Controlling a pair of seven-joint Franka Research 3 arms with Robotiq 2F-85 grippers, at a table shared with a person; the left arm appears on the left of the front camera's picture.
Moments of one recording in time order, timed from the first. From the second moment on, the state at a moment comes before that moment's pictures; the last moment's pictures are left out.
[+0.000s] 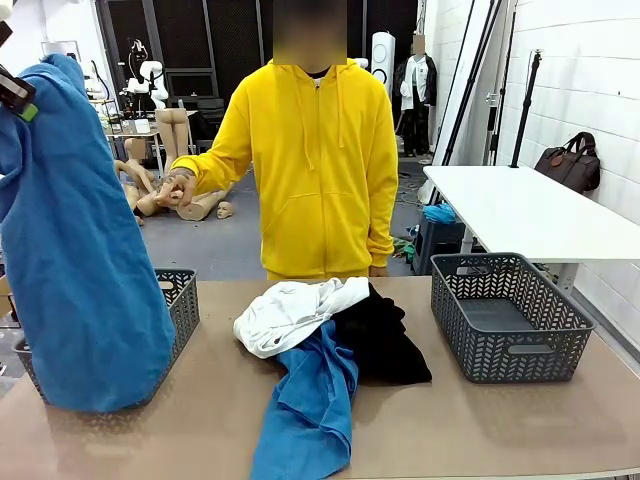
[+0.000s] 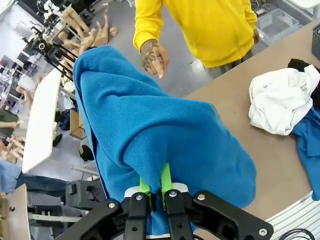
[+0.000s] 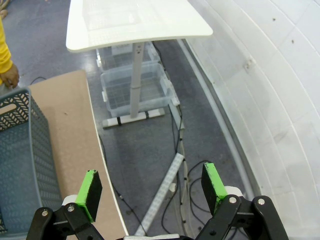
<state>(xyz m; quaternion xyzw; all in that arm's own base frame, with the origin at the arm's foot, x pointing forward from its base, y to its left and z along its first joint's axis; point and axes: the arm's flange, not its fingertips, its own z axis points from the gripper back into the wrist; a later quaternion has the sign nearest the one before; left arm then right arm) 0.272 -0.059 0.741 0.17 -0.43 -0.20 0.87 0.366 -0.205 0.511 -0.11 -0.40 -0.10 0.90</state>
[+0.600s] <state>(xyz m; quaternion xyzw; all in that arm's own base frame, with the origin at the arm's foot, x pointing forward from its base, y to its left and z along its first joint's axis) 0.335 -0.022 0.770 0.15 -0.46 -0.13 0.87 0.366 -0.205 0.511 -0.11 -0.40 -0.10 0.90</state>
